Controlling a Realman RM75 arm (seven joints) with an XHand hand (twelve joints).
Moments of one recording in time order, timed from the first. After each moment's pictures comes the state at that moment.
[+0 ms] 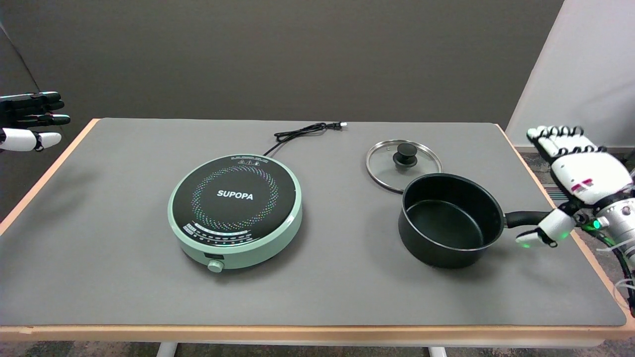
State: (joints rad) arm -0.45 -1.22 -0.70 1.56 2.39 -0.54 -1.97
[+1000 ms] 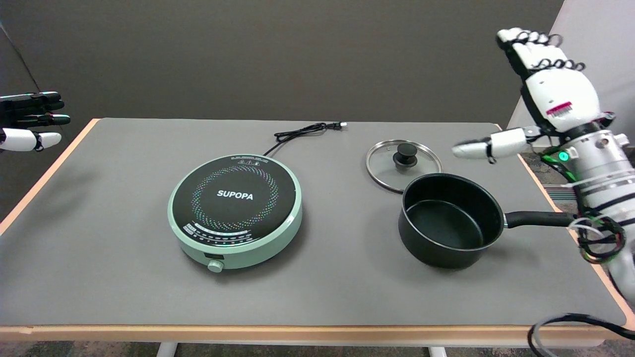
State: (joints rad) arm -0.27 -1.22 -0.90 1.83 2.64 -0.40 -1.96
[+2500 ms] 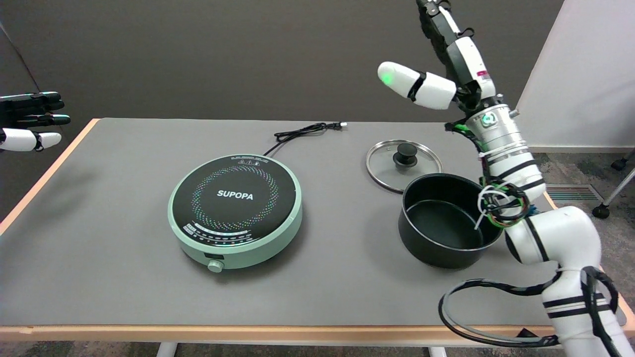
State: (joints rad) arm 0.03 -1.31 -1.29 1.79 2.75 -0.26 -1.44
